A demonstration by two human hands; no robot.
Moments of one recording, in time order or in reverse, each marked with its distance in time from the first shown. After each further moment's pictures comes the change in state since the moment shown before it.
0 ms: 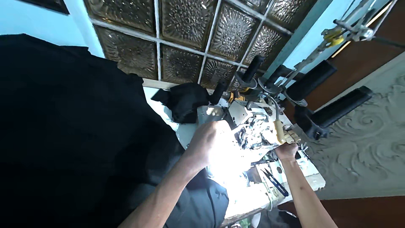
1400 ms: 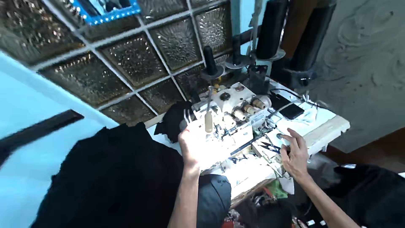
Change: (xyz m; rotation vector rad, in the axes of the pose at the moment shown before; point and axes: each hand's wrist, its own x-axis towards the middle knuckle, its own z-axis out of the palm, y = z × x) left_hand 0.013 0.039 0.059 -0.131 0.455 -0.158; right_hand -0.163 0.013 -0.057 -1.376 0.089 -0.710
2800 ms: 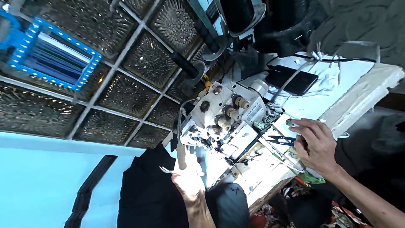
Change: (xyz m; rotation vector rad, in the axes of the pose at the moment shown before) left_hand -0.014 -0.019 -0.008 -0.283 -0.025 0.149; right_hand -0.007 0.002 0.007 0.058 0.085 0.003
